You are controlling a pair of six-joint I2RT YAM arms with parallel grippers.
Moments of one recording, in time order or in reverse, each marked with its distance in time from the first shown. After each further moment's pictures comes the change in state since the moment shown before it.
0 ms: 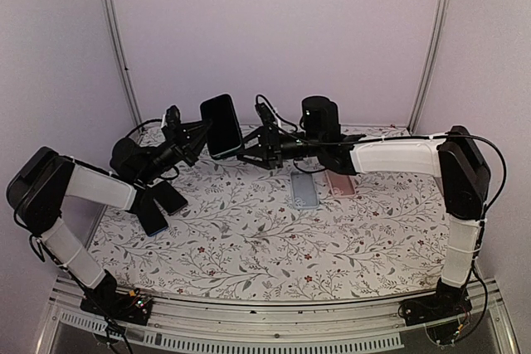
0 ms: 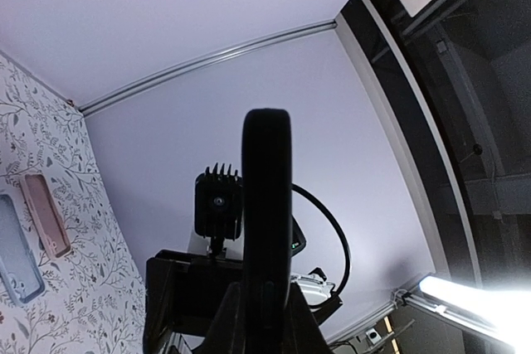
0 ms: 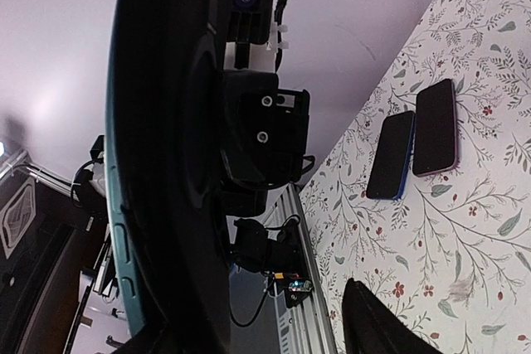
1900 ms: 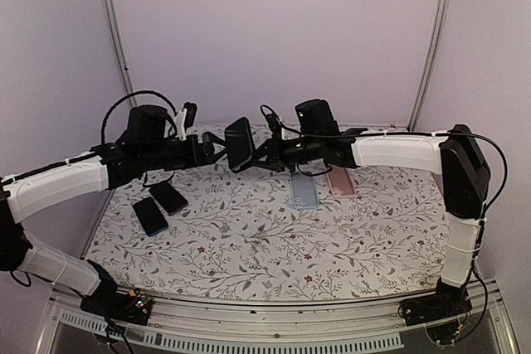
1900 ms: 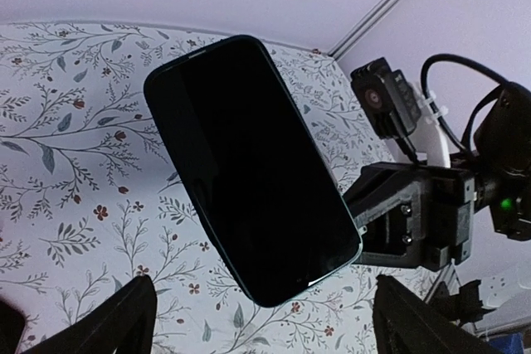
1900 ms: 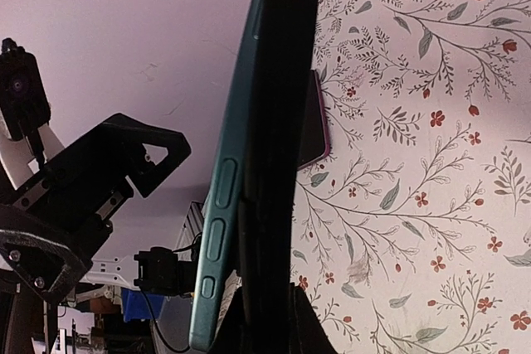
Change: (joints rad) left arm -0.151 -0.319 0.305 -1.508 -0.381 1.009; right arm -0.015 0.002 0.052 -0.357 0.230 -0.155
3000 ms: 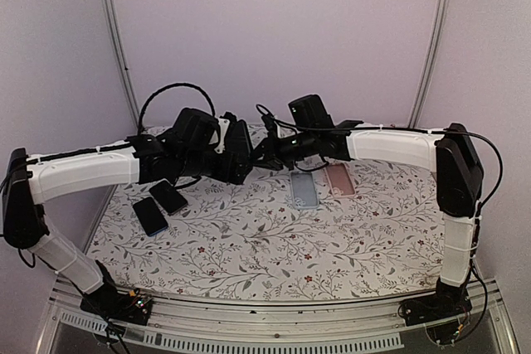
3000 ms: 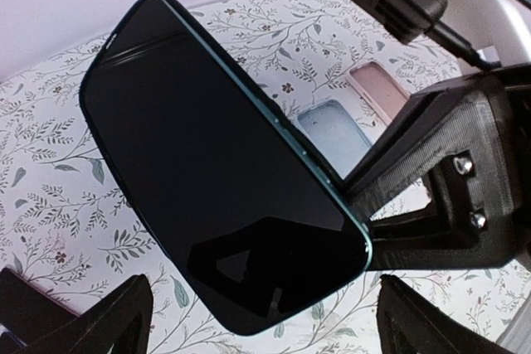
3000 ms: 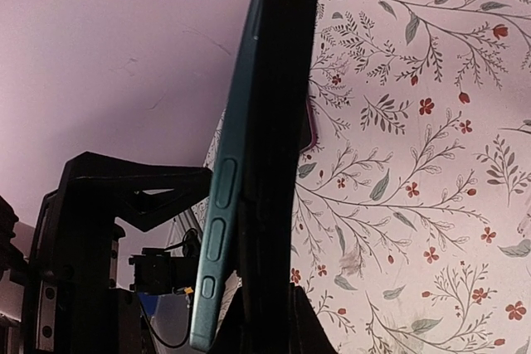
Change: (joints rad) left arm -0.249 0.215 0.221 -0.246 -0.414 0.253; right arm 0.004 0.049 0.126 -0.167 0.007 -0.026
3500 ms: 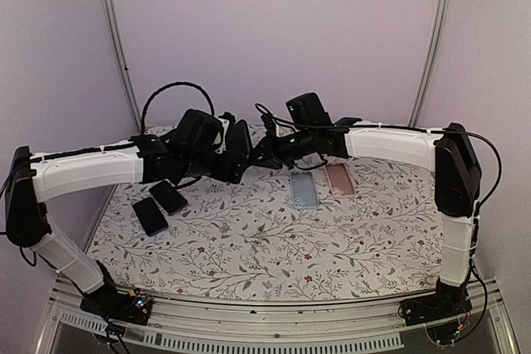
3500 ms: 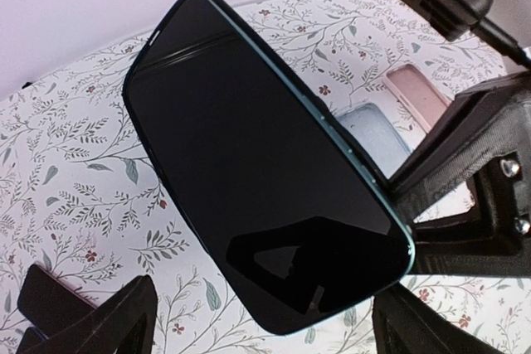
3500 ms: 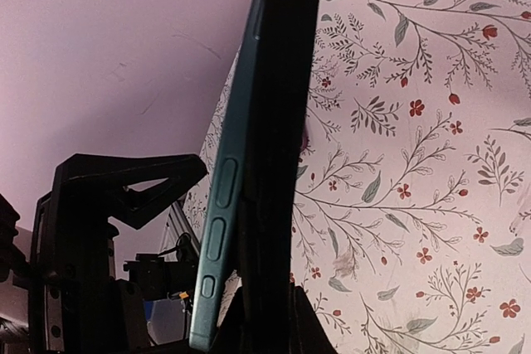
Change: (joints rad) left arm -0.006 0.019 0.010 -0.014 -0.114 0.020; right arm 0.011 0.013 0.040 -0.053 0.026 -0.004
